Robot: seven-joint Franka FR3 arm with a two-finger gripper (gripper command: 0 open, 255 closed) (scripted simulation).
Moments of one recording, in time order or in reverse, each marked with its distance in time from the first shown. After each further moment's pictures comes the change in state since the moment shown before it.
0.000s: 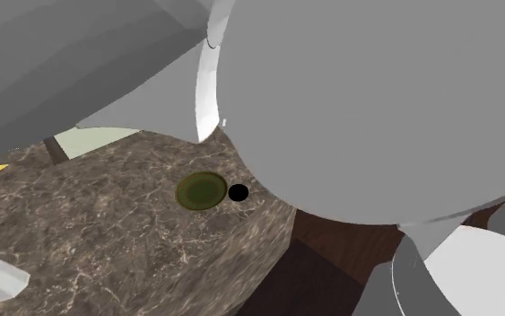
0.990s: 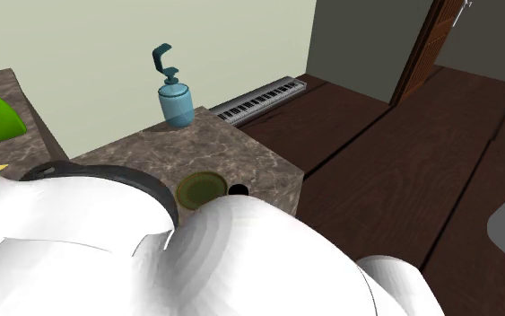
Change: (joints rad) arm 0.339 0.608 0.015 0.846 -0.189 -0.299 0.227
